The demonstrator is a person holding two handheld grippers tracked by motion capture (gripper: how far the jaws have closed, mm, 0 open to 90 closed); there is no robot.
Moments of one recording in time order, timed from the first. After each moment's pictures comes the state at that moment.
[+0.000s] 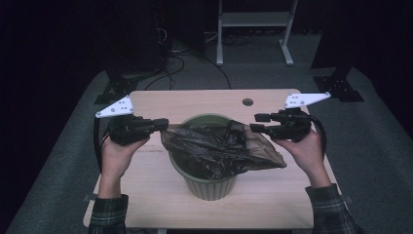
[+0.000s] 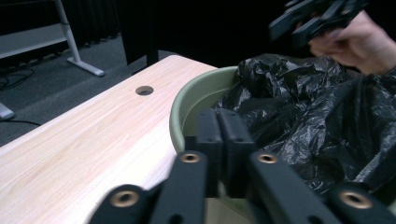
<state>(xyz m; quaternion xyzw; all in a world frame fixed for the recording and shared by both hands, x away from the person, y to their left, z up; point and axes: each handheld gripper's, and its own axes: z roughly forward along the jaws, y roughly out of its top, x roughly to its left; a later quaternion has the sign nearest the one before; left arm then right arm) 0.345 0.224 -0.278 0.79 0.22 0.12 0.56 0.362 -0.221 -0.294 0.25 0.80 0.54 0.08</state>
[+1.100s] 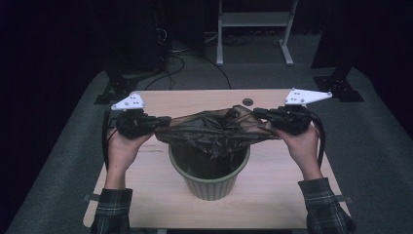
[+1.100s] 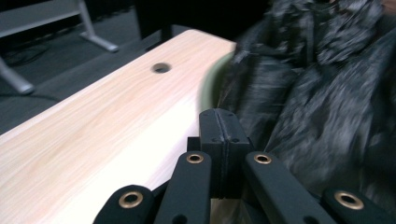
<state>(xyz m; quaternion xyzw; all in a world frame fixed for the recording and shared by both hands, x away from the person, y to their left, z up) 0.370 0.222 -0.289 0.81 0.27 0.14 0.50 0.370 -0.225 -0.294 0.26 0.78 0.54 0.18</state>
